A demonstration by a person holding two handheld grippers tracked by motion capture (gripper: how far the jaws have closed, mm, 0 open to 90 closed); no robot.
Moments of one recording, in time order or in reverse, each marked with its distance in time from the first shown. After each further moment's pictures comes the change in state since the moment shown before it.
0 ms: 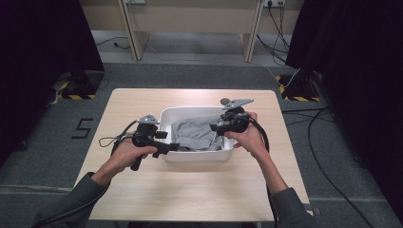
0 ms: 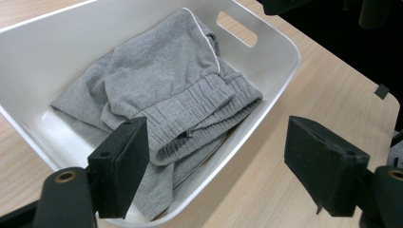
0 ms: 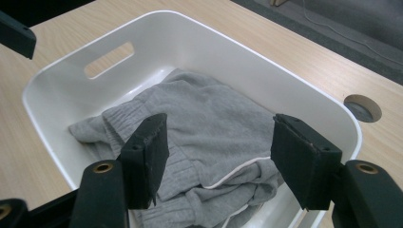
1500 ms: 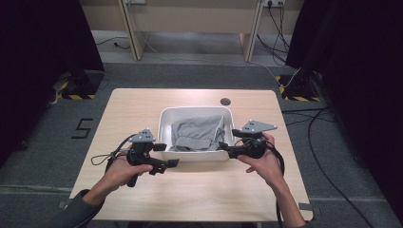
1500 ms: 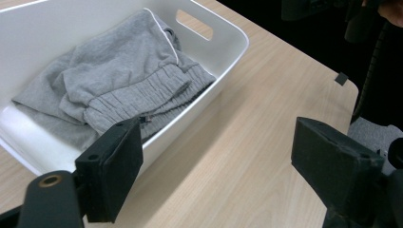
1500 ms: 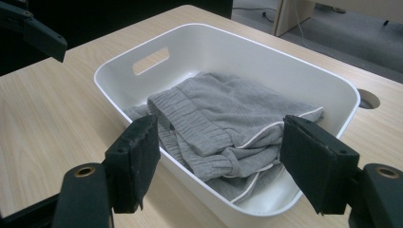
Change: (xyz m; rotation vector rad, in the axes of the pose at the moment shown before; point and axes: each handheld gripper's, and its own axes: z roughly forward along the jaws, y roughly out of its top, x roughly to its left) left arm -0.036 -0.032 -0.022 -0.053 -0.055 0.055; right arm 0.030 -0.056 -0.057 -0.152 0.021 0.019
